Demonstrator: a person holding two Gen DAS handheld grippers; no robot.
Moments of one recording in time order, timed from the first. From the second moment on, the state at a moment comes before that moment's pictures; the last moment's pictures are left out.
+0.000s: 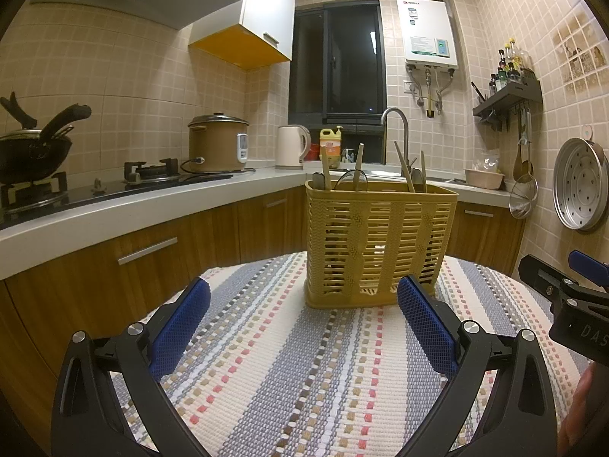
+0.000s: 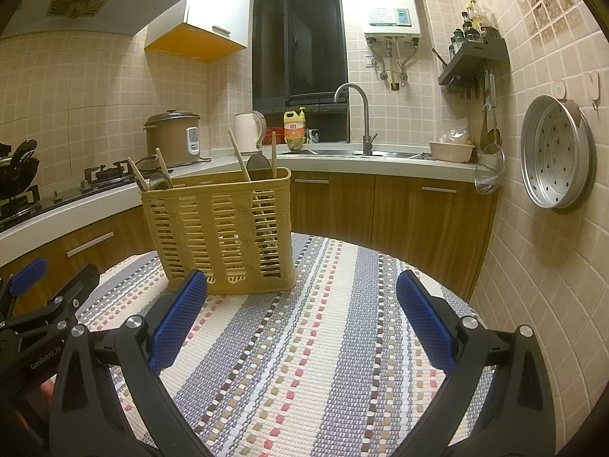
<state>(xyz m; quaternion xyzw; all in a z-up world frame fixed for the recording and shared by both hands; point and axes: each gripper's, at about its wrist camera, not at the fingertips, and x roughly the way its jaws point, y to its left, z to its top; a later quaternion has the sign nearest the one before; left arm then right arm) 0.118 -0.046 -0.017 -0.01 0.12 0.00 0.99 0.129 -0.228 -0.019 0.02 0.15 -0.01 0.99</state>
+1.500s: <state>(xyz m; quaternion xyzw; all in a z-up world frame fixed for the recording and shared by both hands) 0.116 -0.044 -0.015 0.00 0.11 0.00 0.99 0.128 -0.228 -0.019 0.02 0.15 -0.01 0.99</state>
